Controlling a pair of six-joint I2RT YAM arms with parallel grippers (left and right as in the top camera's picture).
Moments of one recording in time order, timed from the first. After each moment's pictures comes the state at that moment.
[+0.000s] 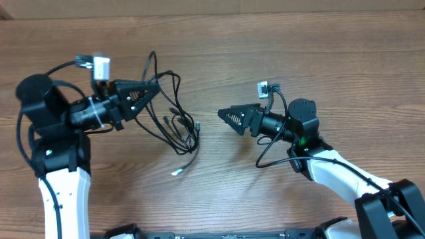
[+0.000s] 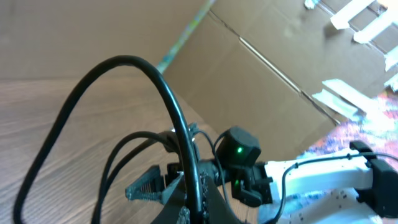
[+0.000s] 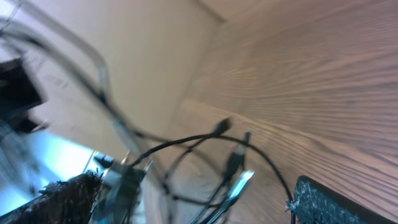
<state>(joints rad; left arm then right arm) 0.23 1.14 1.01 -0.11 1.39 -0.42 0.37 1.49 0.56 0.75 -0.80 0.84</state>
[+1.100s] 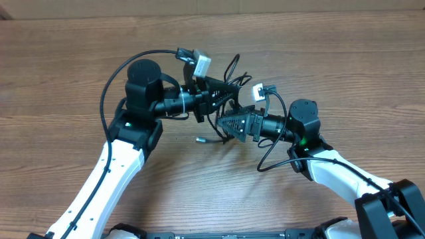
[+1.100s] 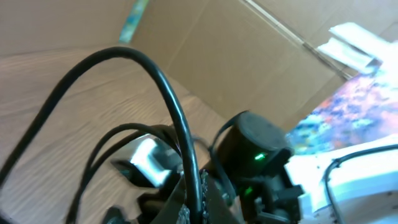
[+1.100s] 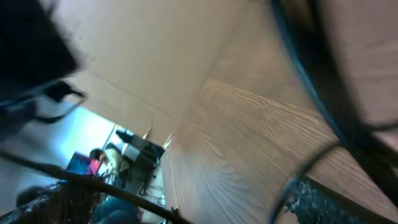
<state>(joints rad) -0.34 1.34 1.01 0.15 0.99 -0.45 0.37 1.49 0.56 0.77 -0.92 0.84</state>
